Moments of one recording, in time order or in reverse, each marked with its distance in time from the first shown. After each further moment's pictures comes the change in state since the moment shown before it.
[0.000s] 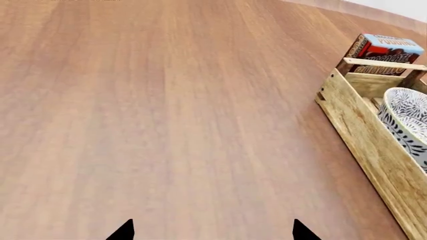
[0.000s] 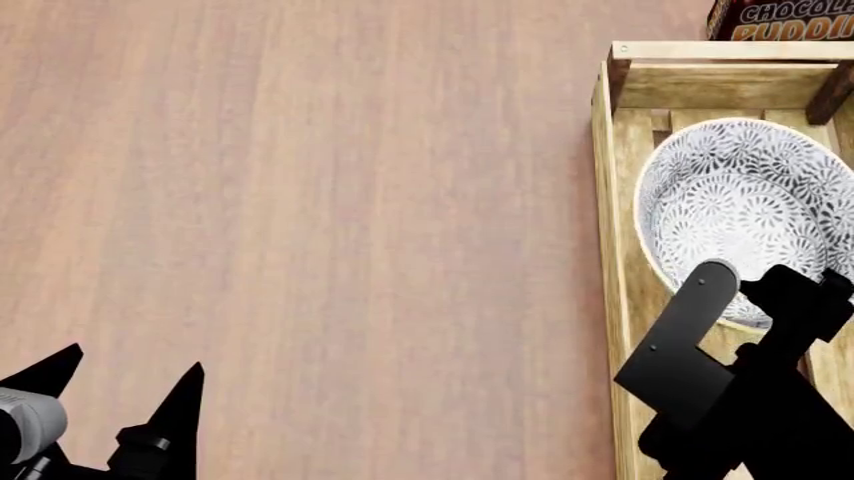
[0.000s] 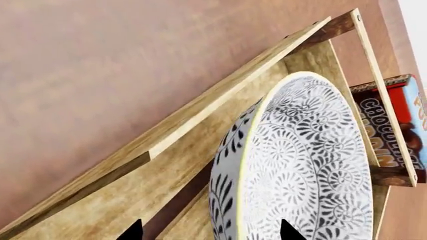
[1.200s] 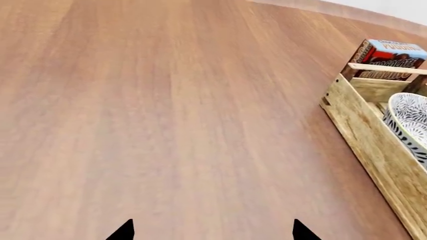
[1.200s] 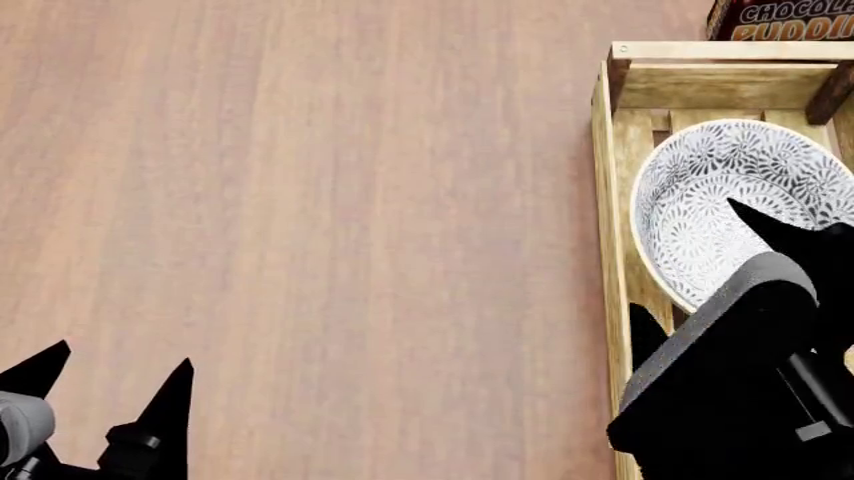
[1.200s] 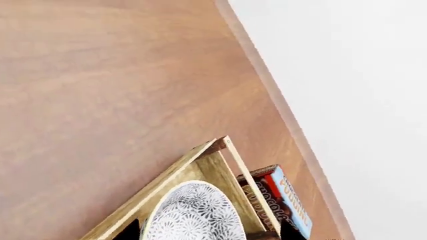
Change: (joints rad) left arm 0.014 -0.020 0.006 0.002 0.004 0.040 -0.014; right arm -0.109 0.287 0.210 -0.593 0.174 0.037 0.243
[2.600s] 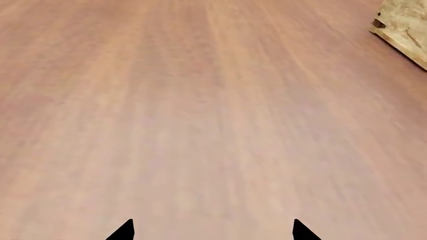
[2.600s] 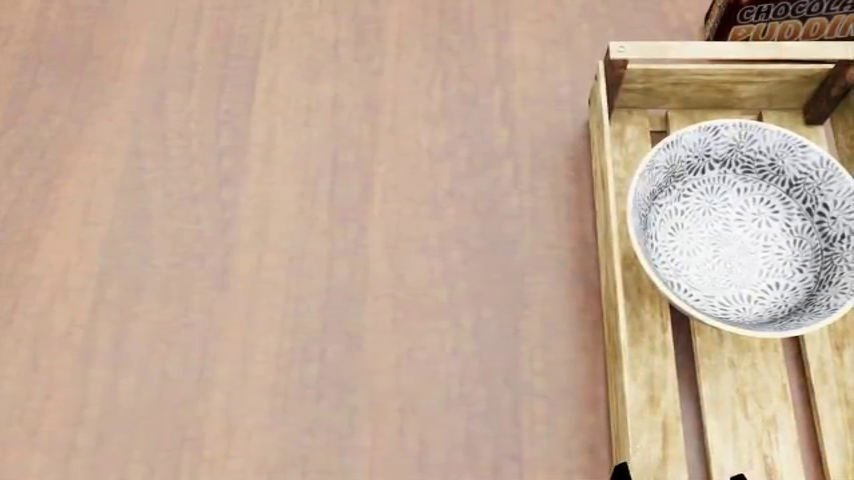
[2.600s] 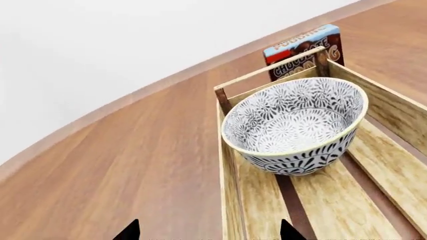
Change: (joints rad) left arm 0.360 0.155 0.115 -0.681 0.518 0.972 0.264; right arm -0.805 -0.554 0.138 0.627 0.438 -1.449 0.082
